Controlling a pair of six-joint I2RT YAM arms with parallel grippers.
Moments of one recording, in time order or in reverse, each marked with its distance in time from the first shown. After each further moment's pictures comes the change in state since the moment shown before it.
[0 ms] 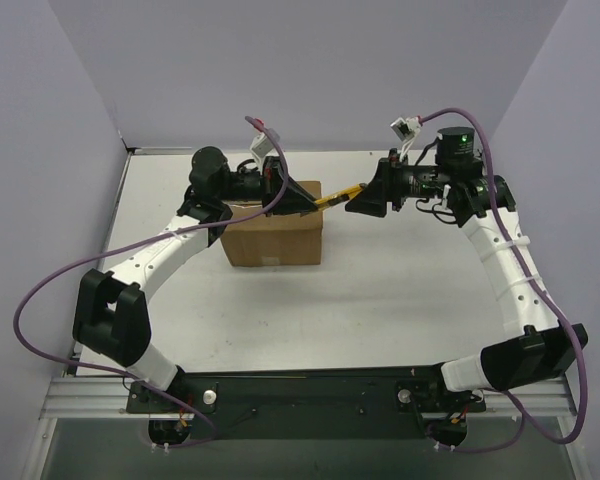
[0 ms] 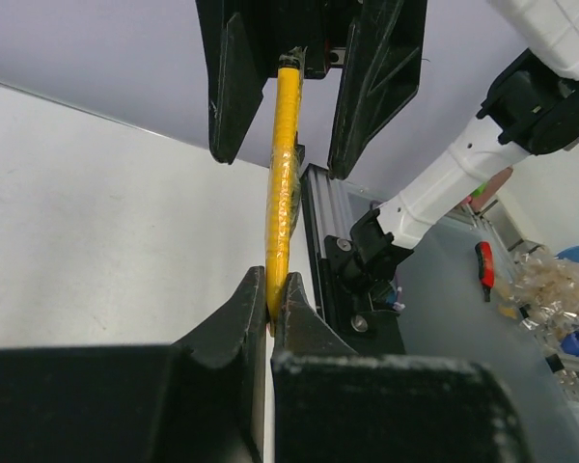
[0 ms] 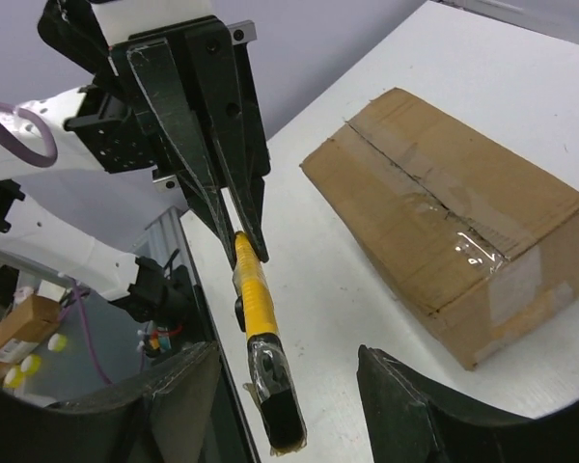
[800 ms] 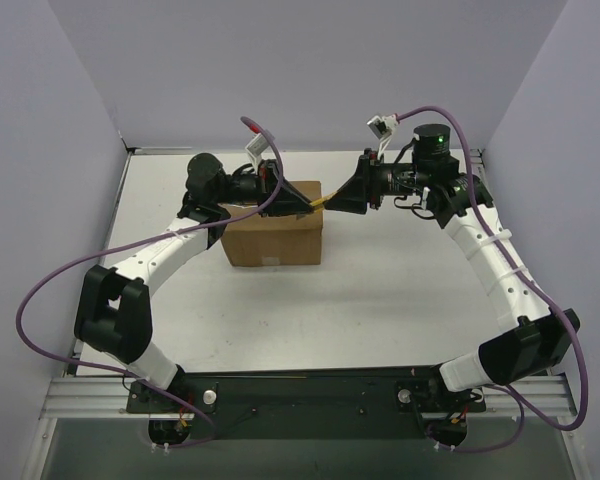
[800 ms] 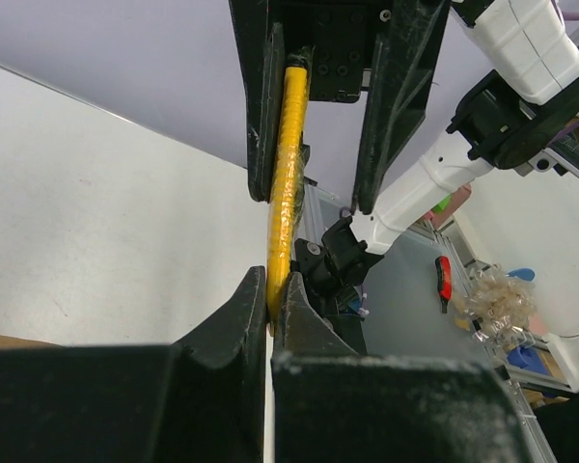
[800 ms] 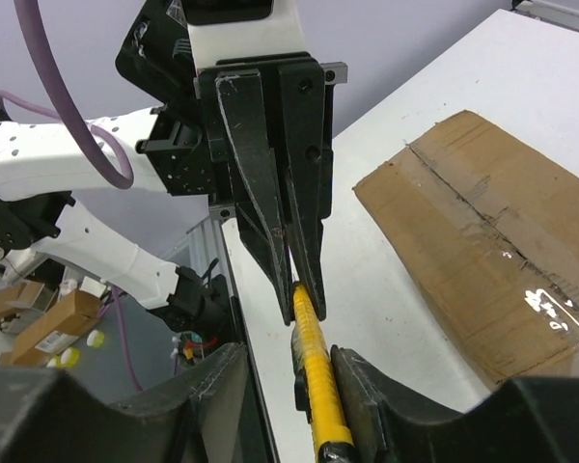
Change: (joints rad) left arm 0.031 0.022 -0.060 0.171 0.023 -0.215; right arm 0.126 0.039 -0.031 0.213 -0.037 0.171
